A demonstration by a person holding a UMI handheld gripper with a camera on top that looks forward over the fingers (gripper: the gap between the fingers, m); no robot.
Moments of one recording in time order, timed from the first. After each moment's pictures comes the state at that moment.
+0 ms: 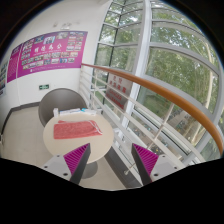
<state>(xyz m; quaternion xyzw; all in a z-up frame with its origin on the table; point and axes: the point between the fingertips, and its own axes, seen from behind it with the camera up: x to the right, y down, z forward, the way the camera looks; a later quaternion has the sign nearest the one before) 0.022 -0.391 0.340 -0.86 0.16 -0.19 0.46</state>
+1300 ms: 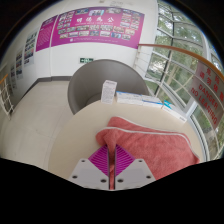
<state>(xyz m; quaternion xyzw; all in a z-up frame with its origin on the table) -0.166 0.072 -0.016 -0.91 -0.06 -0.06 0.41</state>
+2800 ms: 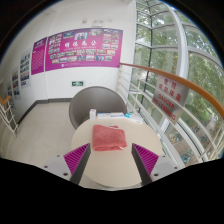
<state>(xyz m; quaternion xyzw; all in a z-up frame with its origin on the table) -0.098 -0.181 0.236 -0.87 0.01 -0.06 0.48</state>
